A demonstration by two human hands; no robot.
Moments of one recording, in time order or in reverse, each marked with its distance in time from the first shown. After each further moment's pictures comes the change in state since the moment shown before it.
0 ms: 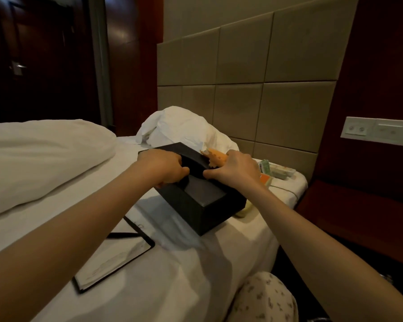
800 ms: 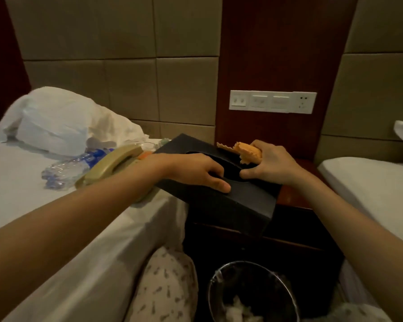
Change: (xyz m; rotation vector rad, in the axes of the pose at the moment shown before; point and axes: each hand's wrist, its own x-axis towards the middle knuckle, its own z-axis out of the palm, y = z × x) left_hand -0.012 0.237 0.014 -0.167 -0.292 1.163; right_hand -0.095 0.235 -0.132 -0.035 0.005 0.219
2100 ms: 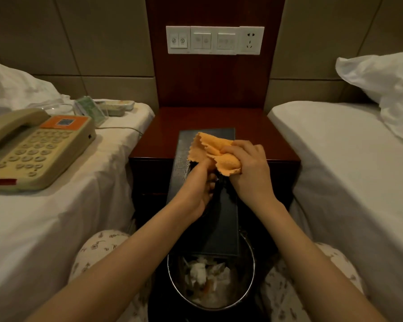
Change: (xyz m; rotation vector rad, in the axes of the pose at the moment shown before) left_hand 0.101 0.072 0.138 -1.711 0.320 -0.299; right_hand -0.071 0.087 0.083 -0.056 0.490 -0.029
